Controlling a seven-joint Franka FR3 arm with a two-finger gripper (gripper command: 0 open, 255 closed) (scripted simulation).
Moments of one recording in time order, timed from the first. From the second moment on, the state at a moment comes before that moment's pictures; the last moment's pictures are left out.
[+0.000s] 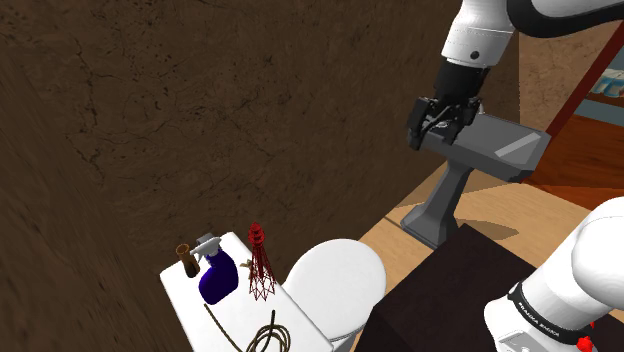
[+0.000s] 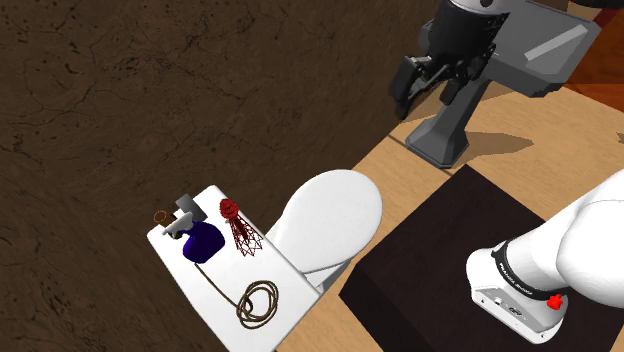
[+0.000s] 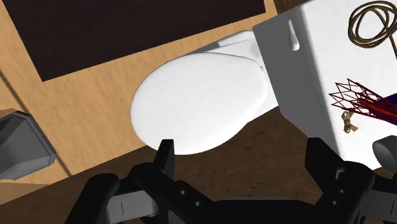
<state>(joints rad) 0.01 -0.72 0.19 -2.40 0.17 1.69 0.40</state>
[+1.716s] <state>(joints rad) 0.02 0.23 0.66 -1.87 0.09 2.00 1.63</state>
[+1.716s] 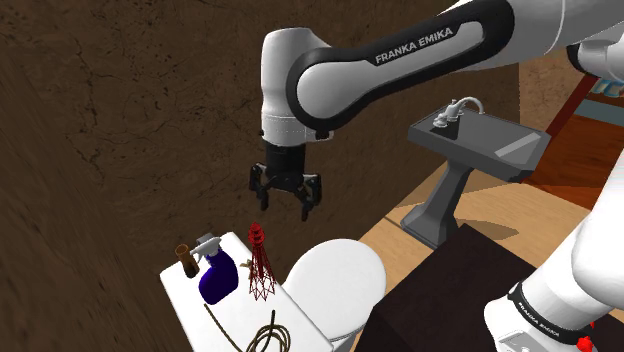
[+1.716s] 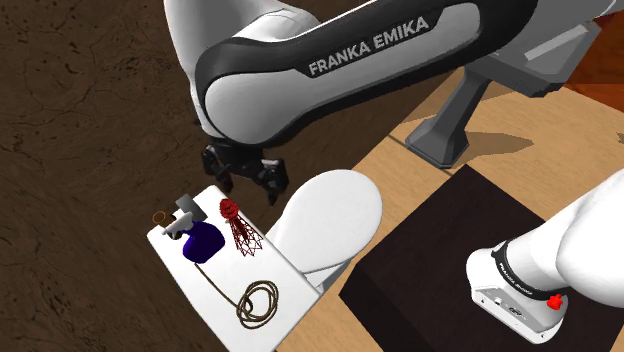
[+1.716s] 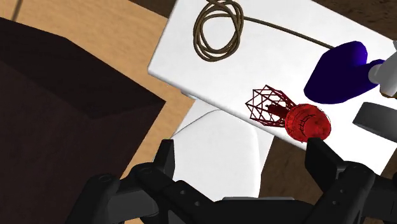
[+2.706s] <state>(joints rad) 0.16 0.58 0.58 -1.61 -0.03 2.06 1.88</state>
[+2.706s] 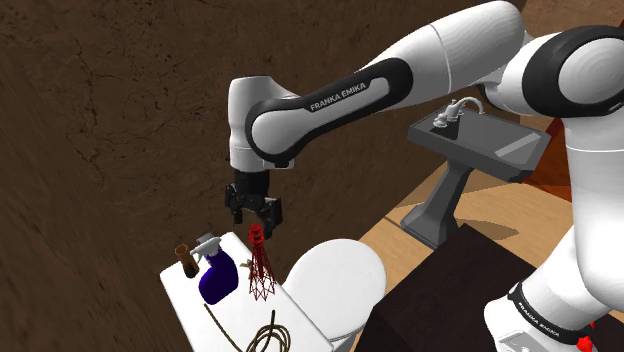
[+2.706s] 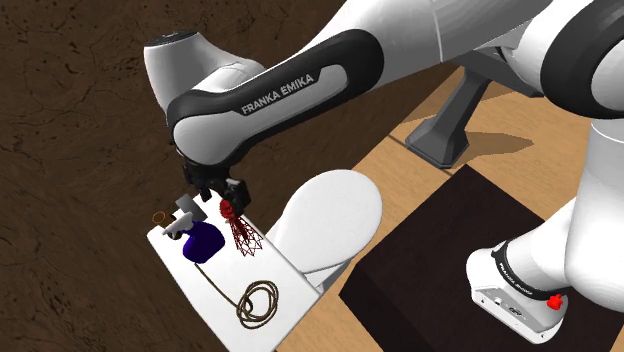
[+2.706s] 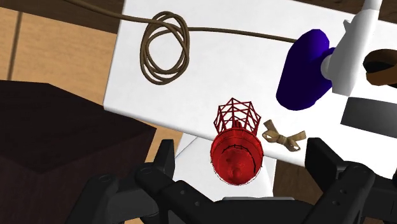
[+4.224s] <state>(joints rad) 0.15 0.52 0.60 -1.52 0.00 1.93 1.89</state>
